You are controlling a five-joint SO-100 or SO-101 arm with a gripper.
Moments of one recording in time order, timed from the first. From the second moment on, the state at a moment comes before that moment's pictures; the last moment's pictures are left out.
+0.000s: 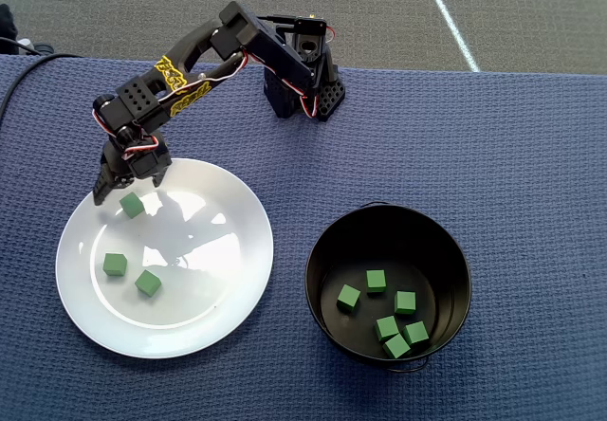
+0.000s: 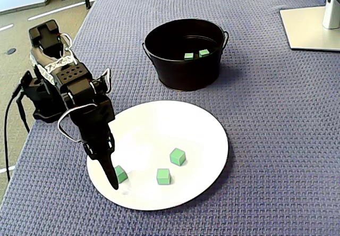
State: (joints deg) arm 47.9 57.7 69.0 78.2 20.0
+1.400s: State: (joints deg) arm 24.8 100.8 62.1 62.0 13.6
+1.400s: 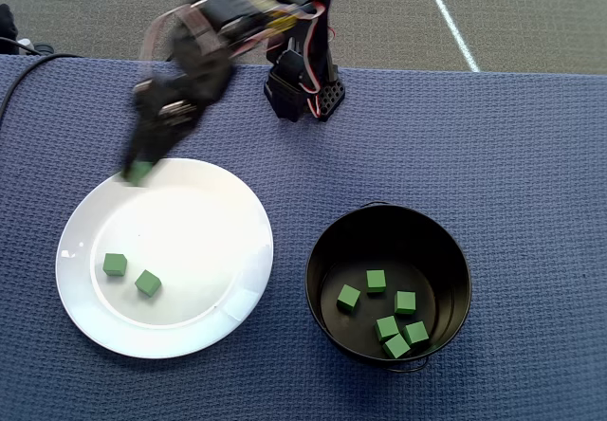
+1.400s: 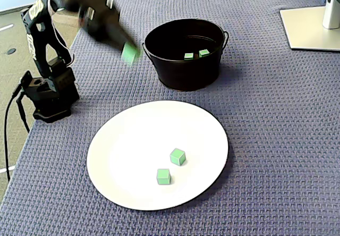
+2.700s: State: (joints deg) arm -6.8 96.8 77.4 64.2 1.9
